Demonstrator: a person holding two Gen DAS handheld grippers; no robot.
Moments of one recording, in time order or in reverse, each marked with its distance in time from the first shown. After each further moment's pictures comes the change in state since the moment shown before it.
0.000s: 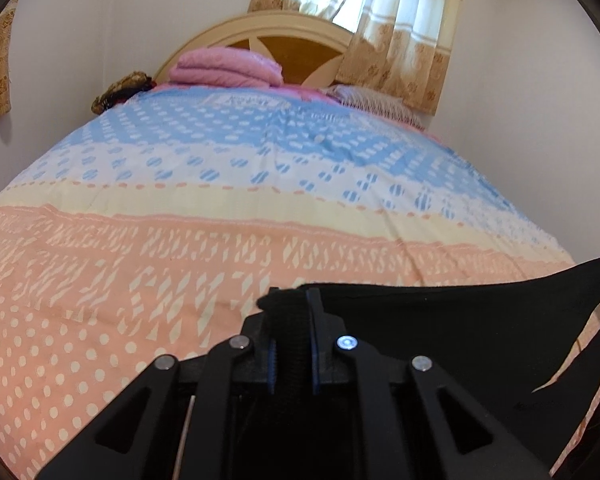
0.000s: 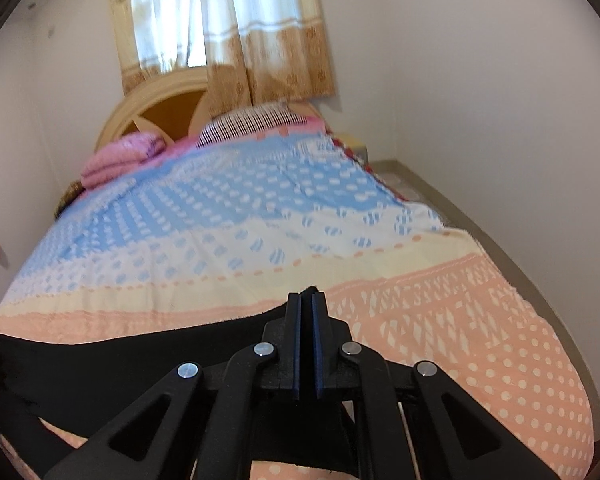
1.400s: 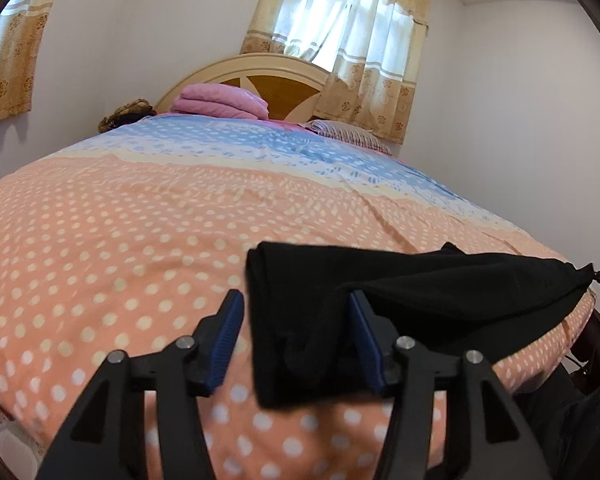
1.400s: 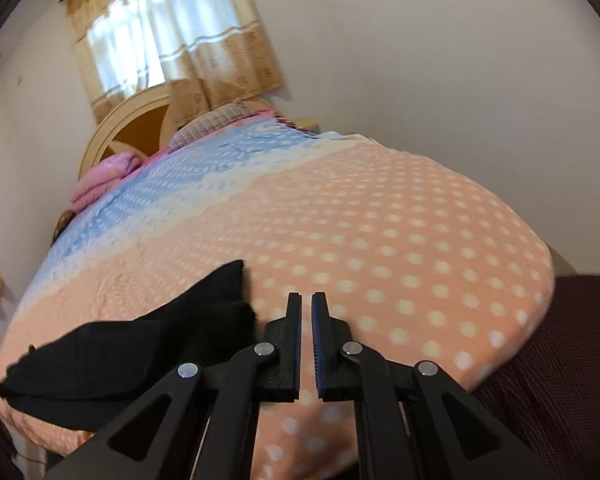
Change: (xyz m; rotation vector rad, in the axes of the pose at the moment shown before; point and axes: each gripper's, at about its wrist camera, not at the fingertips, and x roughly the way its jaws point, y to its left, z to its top) left arm -0.131 0.022 -0.161 0.024 -0.150 -0.064; right arm -0.122 -0.102 -0.176 0.224 0.013 -0.048
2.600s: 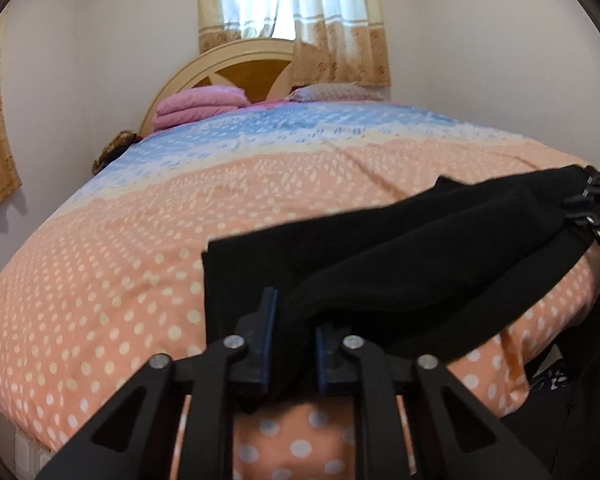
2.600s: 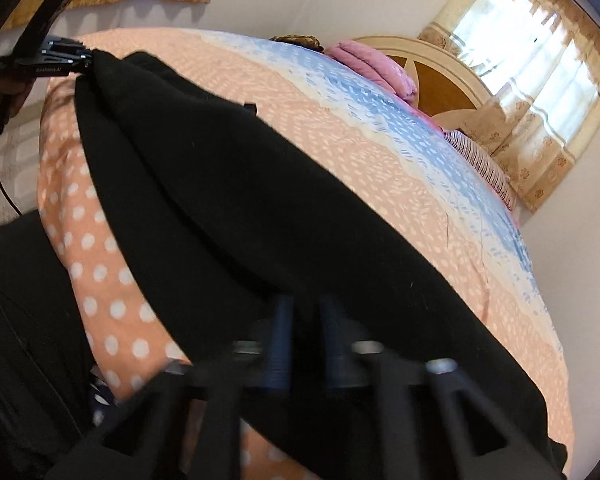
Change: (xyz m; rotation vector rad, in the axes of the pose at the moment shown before) left arm 0.021 -0.060 0.003 0.293 0.092 0.117; right arm 0.026 0.420 -0.201 -1.181 0.077 0.287
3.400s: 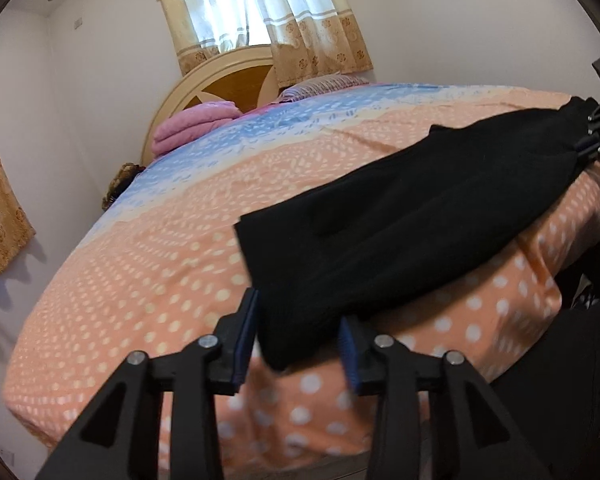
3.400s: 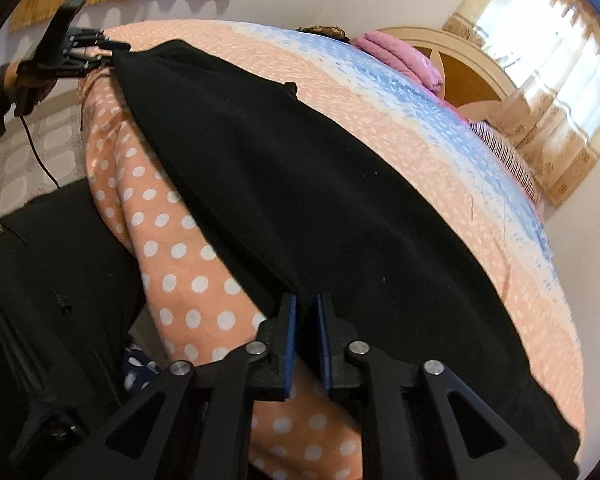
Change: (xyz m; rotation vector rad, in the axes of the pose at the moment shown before) left arm -0.027 0.007 -0.036 0.200 0.006 0.081; right arm -0.016 0.006 -0.020 -0.014 0.046 0.121
